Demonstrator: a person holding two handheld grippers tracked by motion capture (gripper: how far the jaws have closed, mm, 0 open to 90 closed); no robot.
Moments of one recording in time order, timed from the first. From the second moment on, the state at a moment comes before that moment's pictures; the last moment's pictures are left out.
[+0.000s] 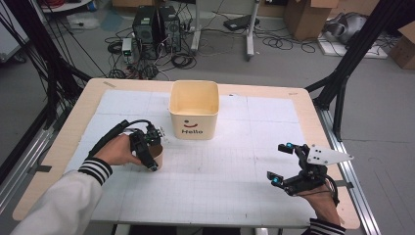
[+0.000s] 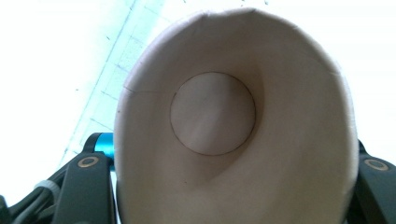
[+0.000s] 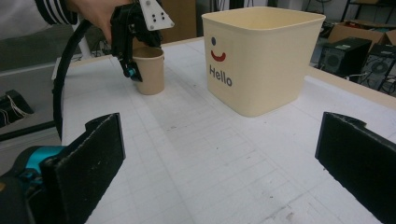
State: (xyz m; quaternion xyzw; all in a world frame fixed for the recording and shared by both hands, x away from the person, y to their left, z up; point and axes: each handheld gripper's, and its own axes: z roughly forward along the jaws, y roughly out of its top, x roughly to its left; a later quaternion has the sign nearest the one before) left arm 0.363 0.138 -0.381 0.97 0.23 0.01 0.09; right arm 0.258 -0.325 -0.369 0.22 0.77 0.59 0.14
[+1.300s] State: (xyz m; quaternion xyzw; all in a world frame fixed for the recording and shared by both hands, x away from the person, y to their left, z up) left arm 0.370 0.143 -0.269 0.96 0.23 0.06 0.11; right arm 0.261 -0.324 -0.368 0.22 0.76 0.59 0.14
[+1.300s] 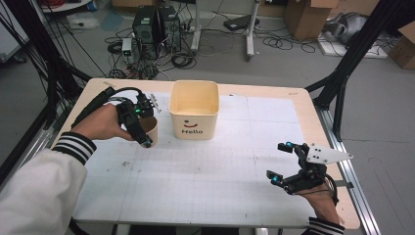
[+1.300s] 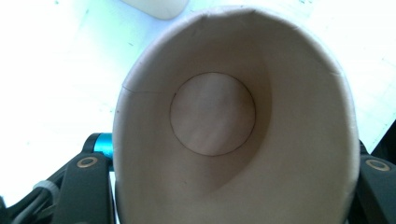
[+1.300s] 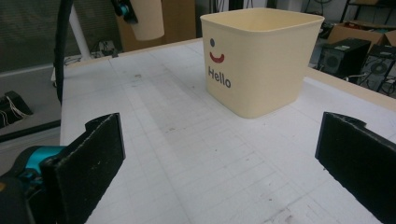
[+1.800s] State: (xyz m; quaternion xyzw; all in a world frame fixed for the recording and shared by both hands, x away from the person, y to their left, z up) left arm 0.380 0.142 -0.221 0.96 0.24 0.07 0.12; right arm 0.263 -0.324 -0.369 0.23 0.76 0.59 0.14
